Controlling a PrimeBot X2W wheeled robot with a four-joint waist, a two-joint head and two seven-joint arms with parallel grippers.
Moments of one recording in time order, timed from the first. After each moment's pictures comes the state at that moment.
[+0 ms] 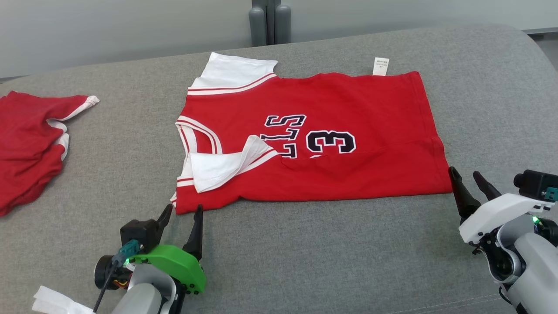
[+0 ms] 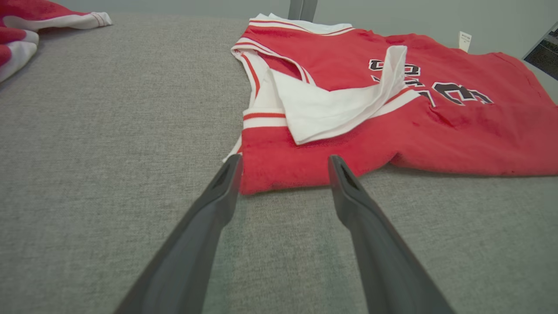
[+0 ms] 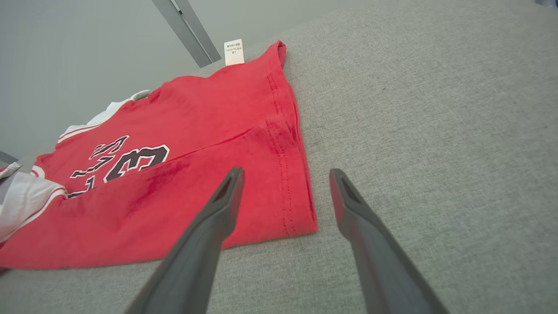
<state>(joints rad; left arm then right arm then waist) -0.29 0.19 -0.45 0.58 -0.56 0.01 -0.24 -0.38 -0.43 0.39 0.64 0.91 0.13 -0.19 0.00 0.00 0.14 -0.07</state>
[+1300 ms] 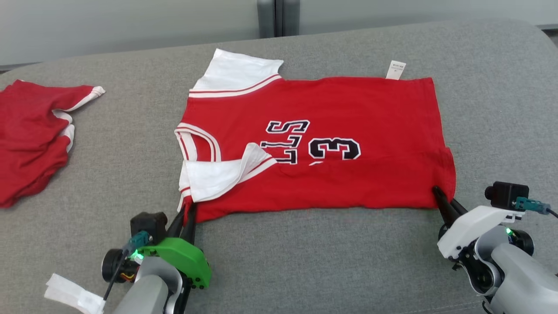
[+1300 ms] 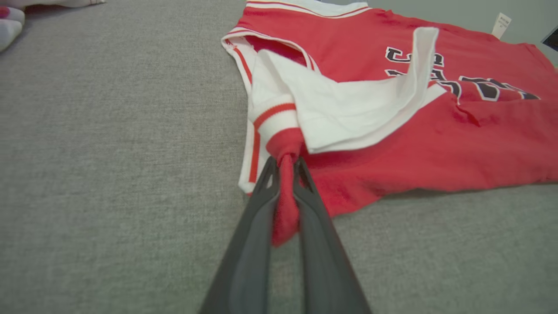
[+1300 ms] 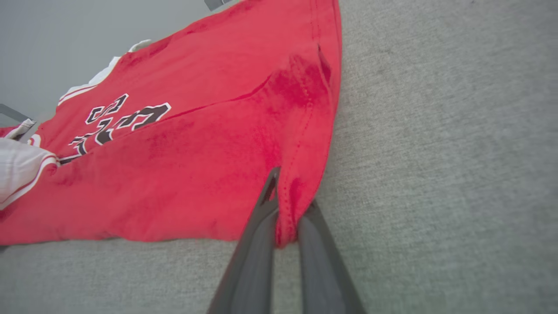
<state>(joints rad) -0.39 0.15 -0.47 0.75 -0.54 -0.01 -0.26 -0.44 -0.41 0.60 0.73 1.03 0.13 -0.23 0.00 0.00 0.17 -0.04</state>
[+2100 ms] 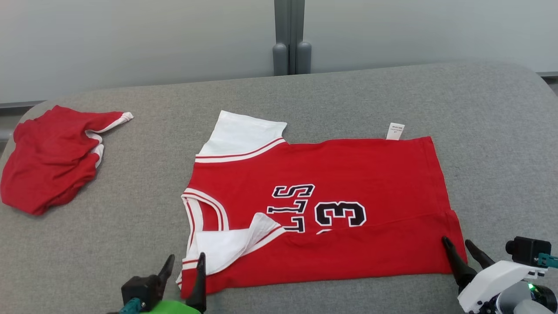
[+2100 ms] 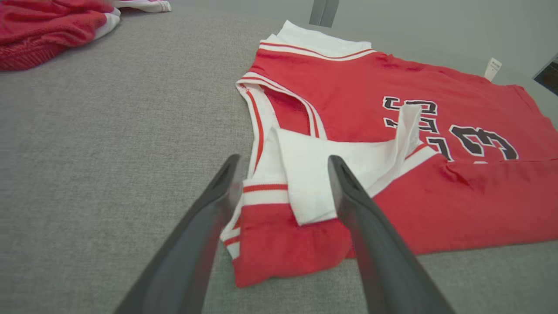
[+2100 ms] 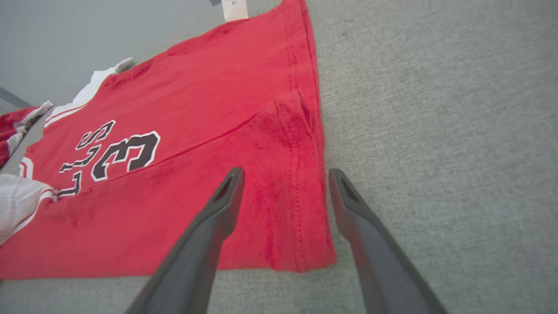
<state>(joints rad) -0.03 0.21 -0.45 0.39 -0.56 0.10 -0.24 -0.15 -0.47 0.49 0.56 0.99 0.13 -0.22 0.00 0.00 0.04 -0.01</state>
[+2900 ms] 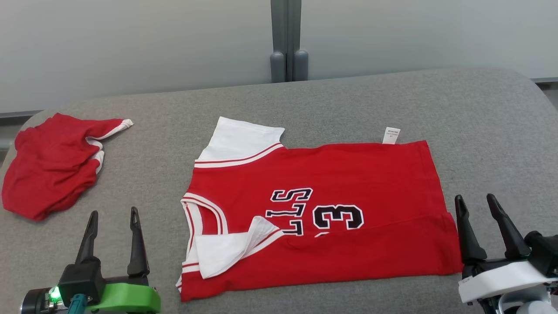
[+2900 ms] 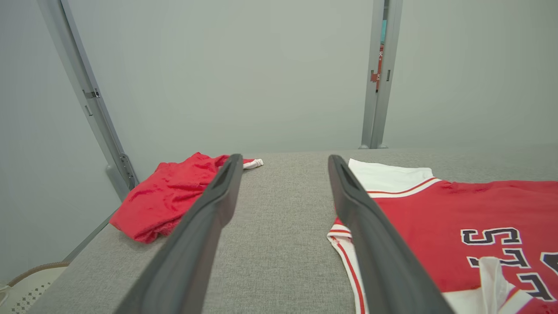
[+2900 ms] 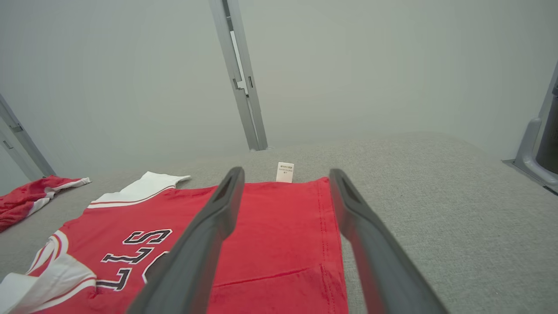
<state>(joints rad) 0.04 0.14 -0.06 0.09 -0.17 0.08 -0.26 0.06 -0.23 0.02 0.09 0.38 0.13 -0.26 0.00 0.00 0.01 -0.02</state>
